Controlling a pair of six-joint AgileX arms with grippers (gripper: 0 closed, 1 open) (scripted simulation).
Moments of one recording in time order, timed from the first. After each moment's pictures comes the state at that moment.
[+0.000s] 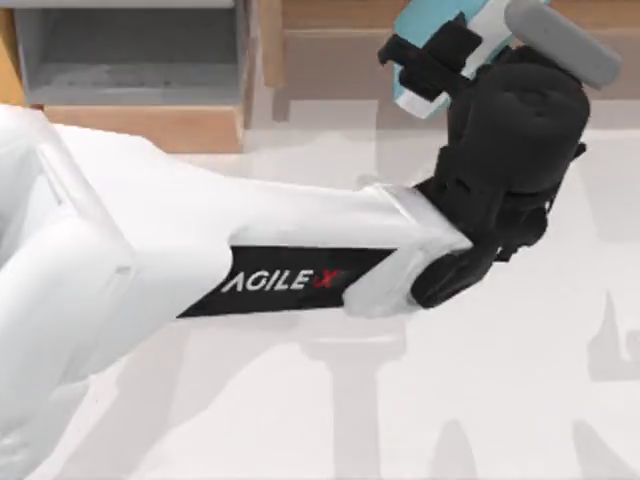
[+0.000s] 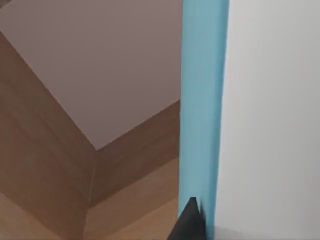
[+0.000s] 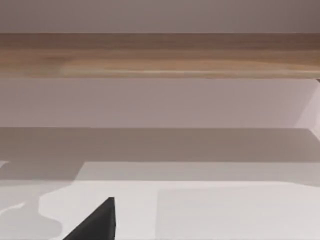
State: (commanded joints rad) left arm -1.01 2.08 1.42 0.62 -0.88 0.53; right arm 0.00 0.00 0.00 0.00 0.00 0.00
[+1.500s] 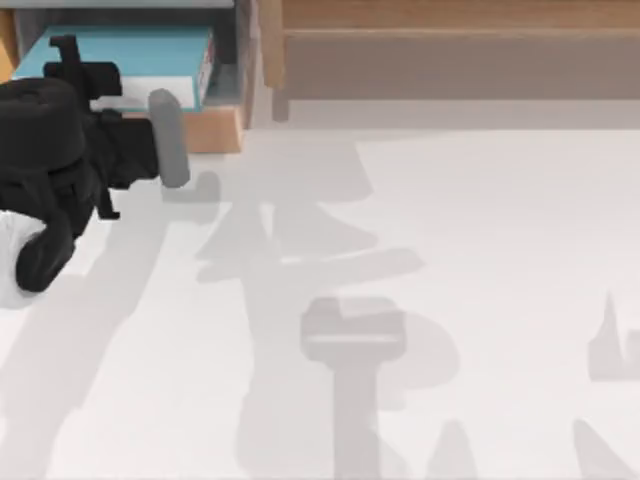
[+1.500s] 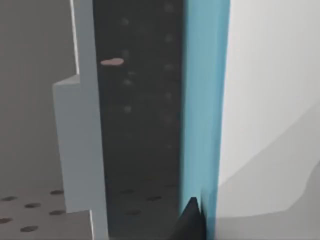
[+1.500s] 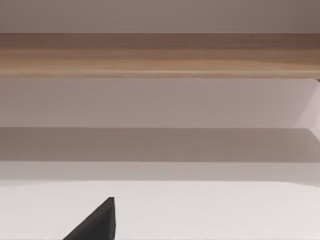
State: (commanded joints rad) left arm -0.24 1.77 0.73 0.78 -0.18 1.53; right arm 0.00 0.00 0.00 0.00 0.00 0.00
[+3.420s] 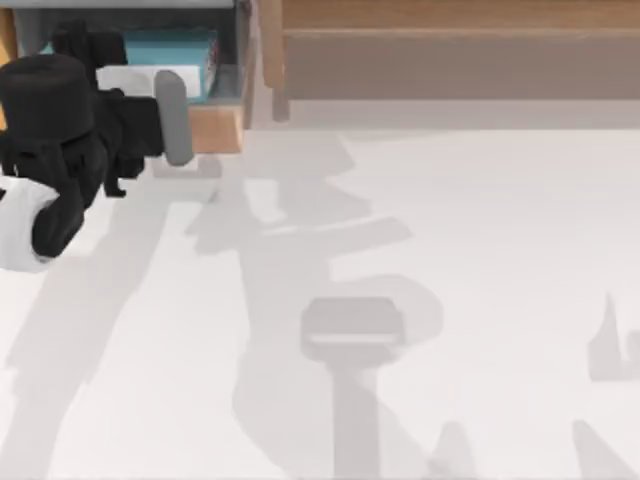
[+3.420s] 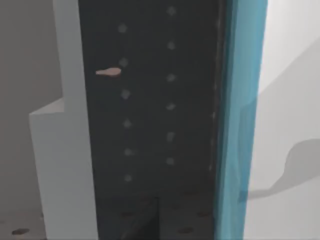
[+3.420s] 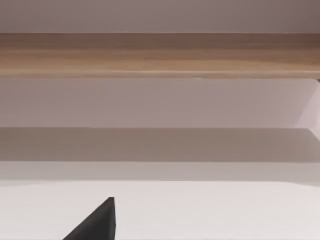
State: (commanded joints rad) left arm -0.22 1.88 0.85 0.76 -0.16 1.54; right arm 0.00 0.00 0.00 0.00 0.00 0.00
